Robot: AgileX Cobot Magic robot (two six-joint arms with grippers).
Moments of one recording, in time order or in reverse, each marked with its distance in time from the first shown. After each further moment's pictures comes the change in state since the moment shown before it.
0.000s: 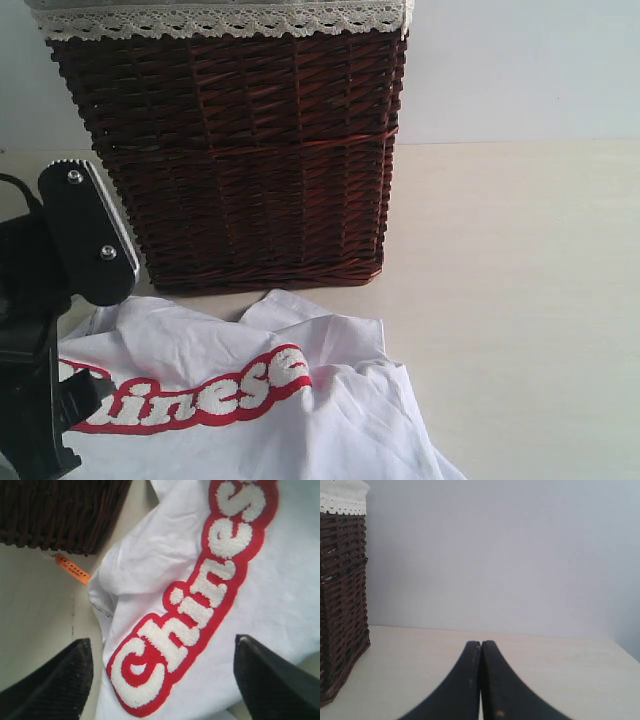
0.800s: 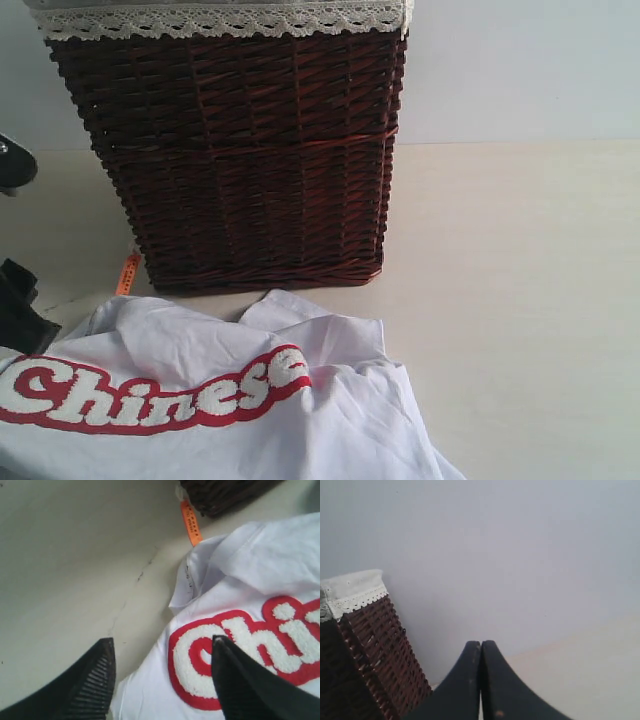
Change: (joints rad) left arm 0.248 0.000 0.024 0.180 -0.007 -0.436; right arm 0.000 0.000 0.000 0.141 -0.101 0.335
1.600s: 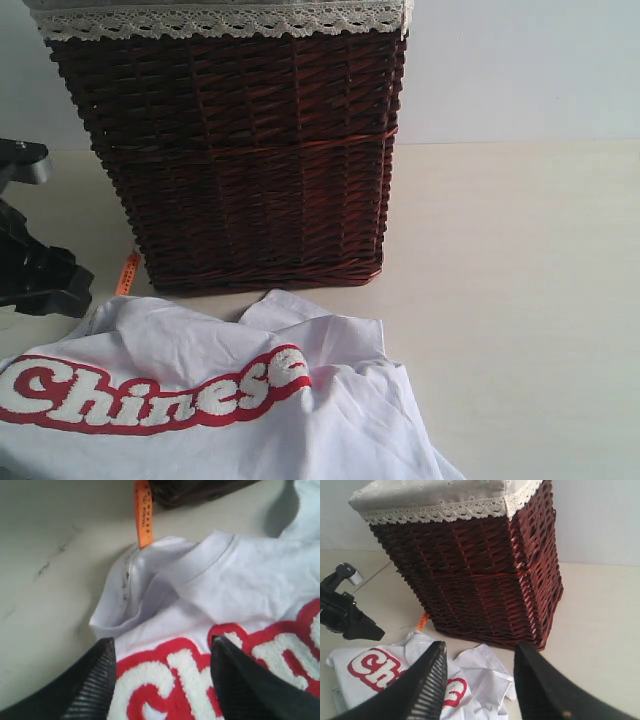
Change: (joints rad) left arm 0.510 0.329 -0.121 -0.896 -0.229 0.841; right arm 0.000 0.565 -0.668 0.800 0.881 -0.918
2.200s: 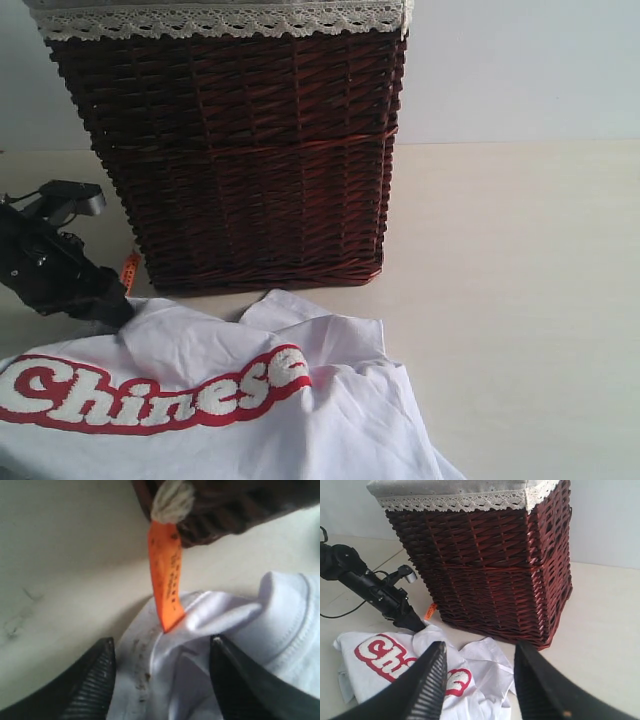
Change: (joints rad) left arm 0.133 0.439 -0.178 -0.400 -0.040 0.587; right arm 0.000 -0.025 0.000 0.004 0.049 -0.043
